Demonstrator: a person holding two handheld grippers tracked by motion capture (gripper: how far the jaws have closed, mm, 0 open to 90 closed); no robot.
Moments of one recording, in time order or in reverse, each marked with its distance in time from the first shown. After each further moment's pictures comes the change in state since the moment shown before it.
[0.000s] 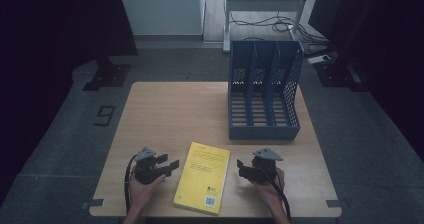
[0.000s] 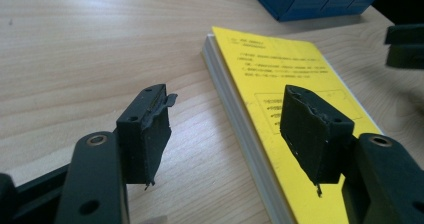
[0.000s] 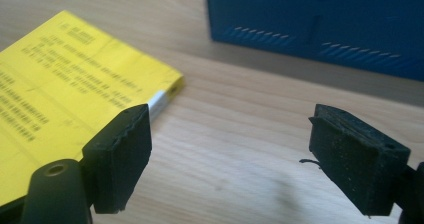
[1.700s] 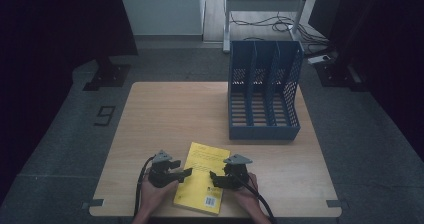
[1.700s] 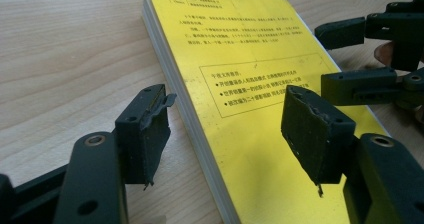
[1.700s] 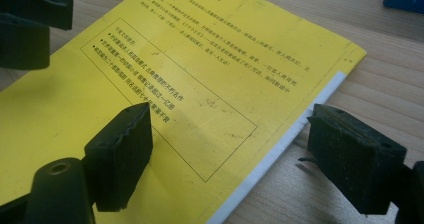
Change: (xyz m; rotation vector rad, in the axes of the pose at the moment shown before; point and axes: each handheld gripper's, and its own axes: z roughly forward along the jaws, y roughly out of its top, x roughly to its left) left arm -0.027 -0.007 0.030 0.130 -0.058 0.053; right arm 0.066 -0.010 0.035 0.094 0.194 -0.068
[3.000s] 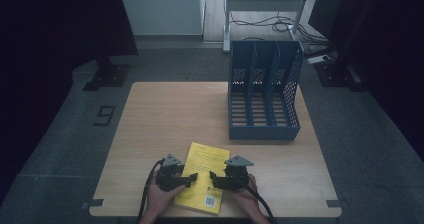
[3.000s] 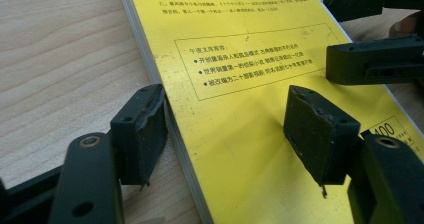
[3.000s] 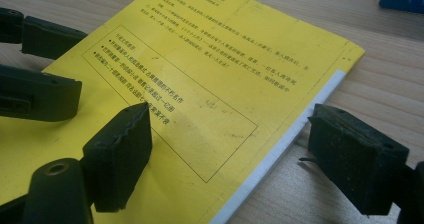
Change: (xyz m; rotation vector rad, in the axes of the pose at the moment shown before) left arm -0.017 -0.005 0.015 0.065 0.050 0.028; right arm 0.000 -0.006 0.001 -0.043 0.000 0.021
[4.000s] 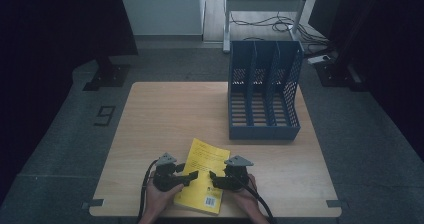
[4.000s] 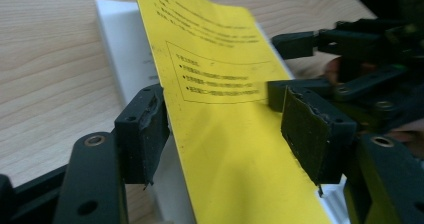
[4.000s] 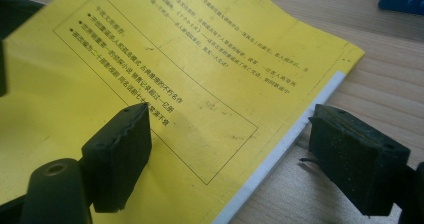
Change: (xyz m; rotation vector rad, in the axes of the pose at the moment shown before) left arm -0.007 0.007 -0.022 -0.088 -0.124 -0.070; right arm 0.000 0.000 0.000 -0.003 -0.003 -0.002
